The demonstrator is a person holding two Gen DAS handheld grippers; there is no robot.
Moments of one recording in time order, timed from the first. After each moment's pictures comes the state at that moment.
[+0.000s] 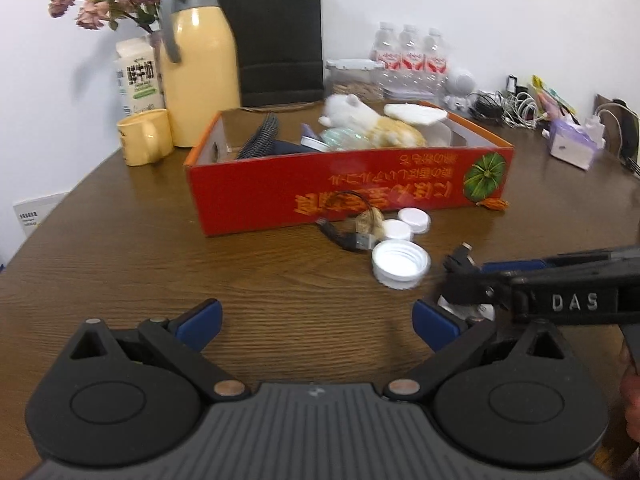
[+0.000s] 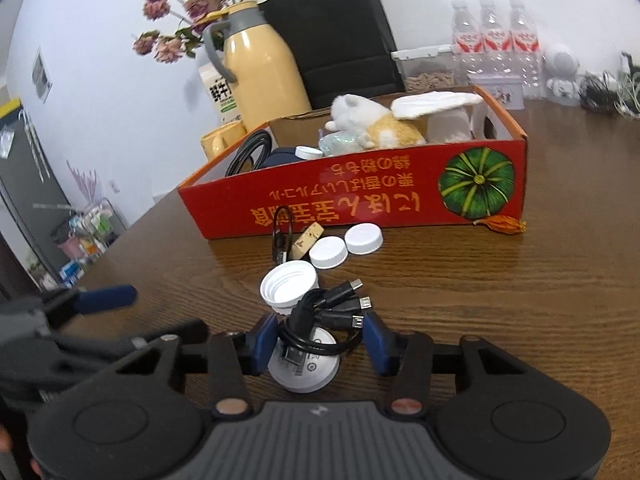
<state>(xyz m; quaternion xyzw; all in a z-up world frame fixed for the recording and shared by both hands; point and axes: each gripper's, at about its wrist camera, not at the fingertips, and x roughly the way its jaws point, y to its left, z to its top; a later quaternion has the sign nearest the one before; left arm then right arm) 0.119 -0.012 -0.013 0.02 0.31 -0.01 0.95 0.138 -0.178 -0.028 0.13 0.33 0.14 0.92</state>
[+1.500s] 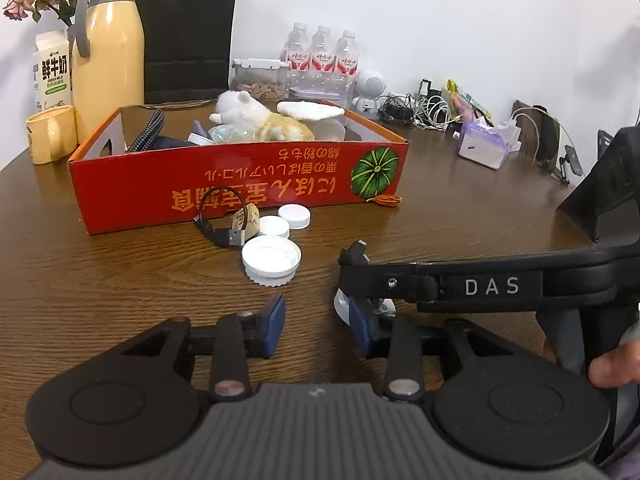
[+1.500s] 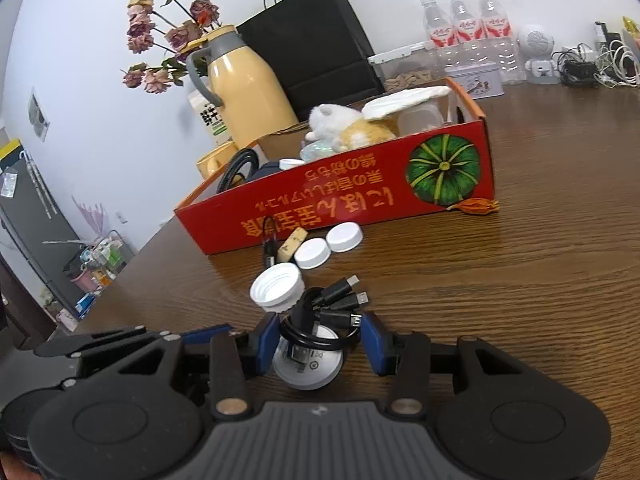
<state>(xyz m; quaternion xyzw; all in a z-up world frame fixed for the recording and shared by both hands) 0.117 -0.047 -0.022 -0.01 0.31 -0.14 0.94 0.126 -0.200 -0.035 0.18 0.32 0.14 0.92</state>
